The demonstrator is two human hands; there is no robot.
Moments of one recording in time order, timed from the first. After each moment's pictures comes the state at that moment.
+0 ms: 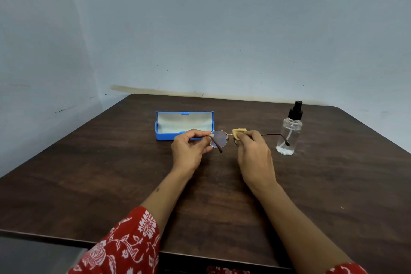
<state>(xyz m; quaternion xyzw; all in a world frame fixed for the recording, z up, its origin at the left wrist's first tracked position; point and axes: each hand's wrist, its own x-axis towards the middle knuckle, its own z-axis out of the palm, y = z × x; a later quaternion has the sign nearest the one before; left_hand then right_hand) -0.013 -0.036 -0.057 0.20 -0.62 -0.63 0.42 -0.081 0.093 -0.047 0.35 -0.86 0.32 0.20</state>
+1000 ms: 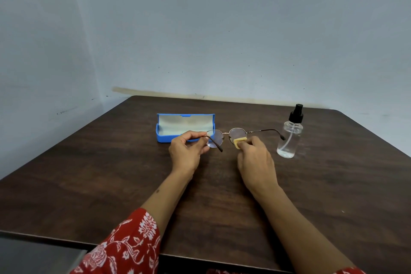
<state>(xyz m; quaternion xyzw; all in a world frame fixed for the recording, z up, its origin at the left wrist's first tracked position) -0.009 -0.034 -0.051 0.24 -0.58 -0.64 0.44 -0.081 0.096 -0.046 0.35 -0.89 0.24 0.17</state>
